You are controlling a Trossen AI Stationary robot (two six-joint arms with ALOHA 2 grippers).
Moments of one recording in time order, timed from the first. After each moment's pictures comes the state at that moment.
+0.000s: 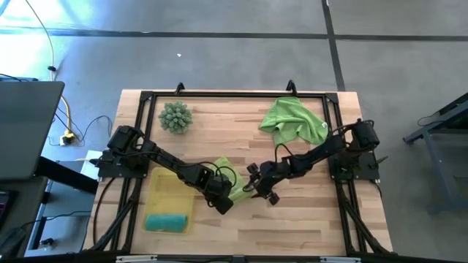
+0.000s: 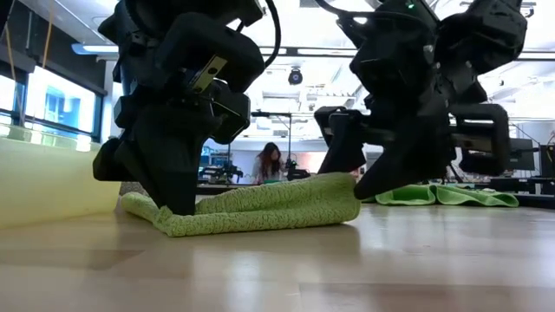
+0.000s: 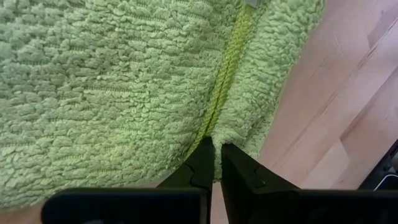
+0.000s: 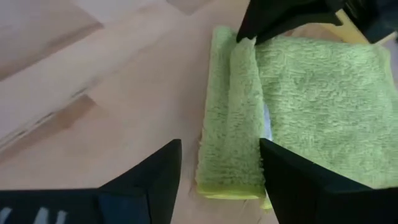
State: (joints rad) left arm -0.21 1.93 1.07 -0.34 0.16 -1.16; right arm 0.21 1.79 0.71 0.42 -0.21 -0.43
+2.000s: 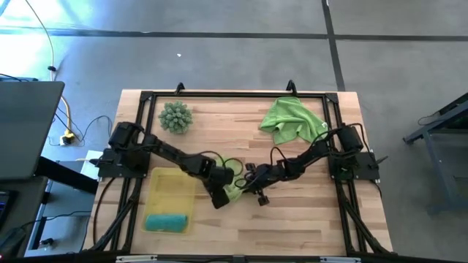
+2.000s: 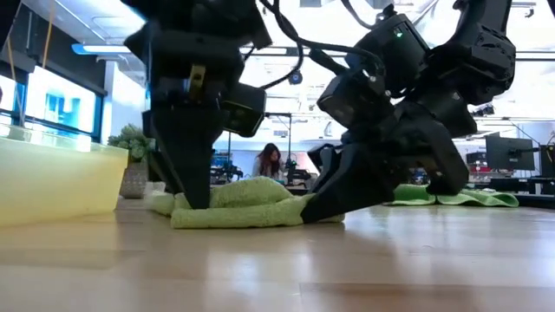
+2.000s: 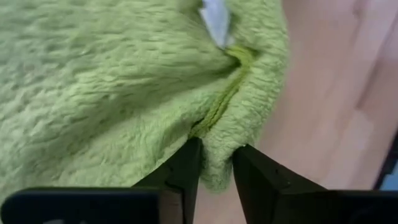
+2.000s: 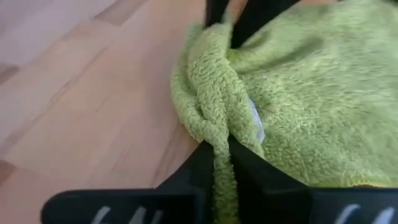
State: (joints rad) left arm -0.10 1.88 1.07 -0.35 0.25 -0.72; right arm 0.19 2.00 0.72 0.59 -0.11 -0.12
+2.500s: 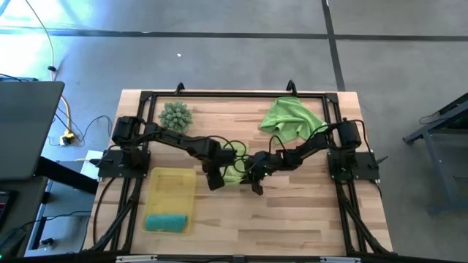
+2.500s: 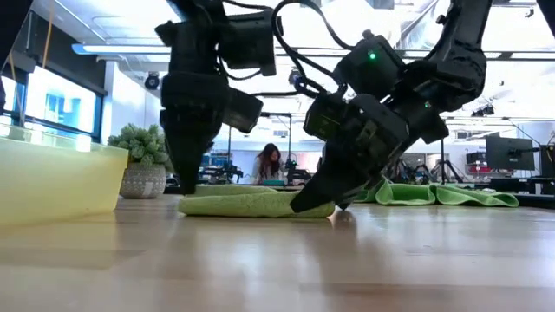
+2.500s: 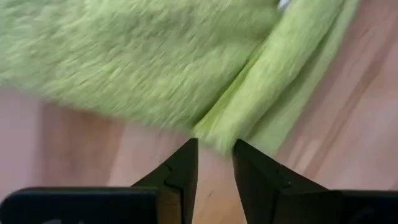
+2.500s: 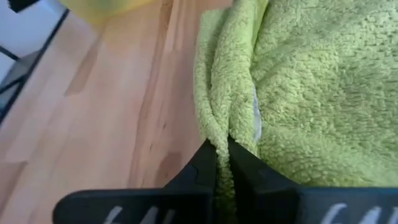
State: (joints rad) left arm 0.06 1.88 1.22 -0.81 0.14 -0.41; right arm 0.06 2.00 0.72 0.57 -0.26 0.32
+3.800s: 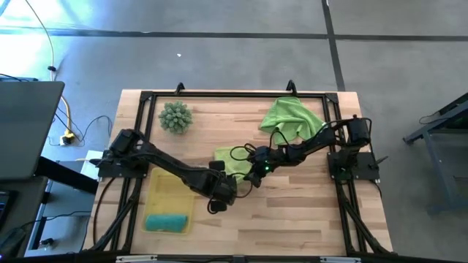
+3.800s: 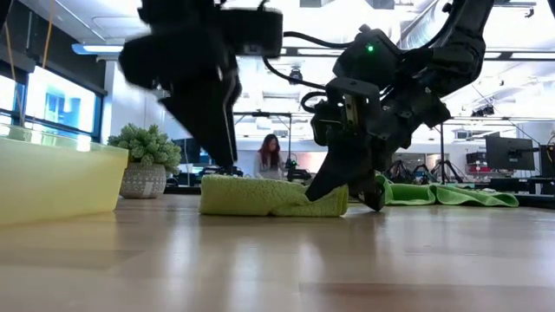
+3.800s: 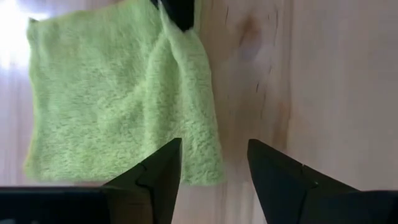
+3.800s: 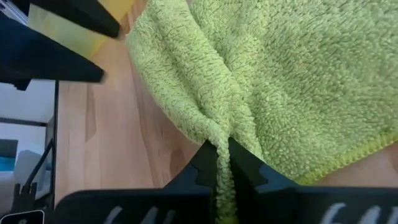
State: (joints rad) left arm -0.26 1.94 1.37 -0.76 -0.34 -0.36; right arm 0.04 1.89 0.72 0.40 -0.29 0.74
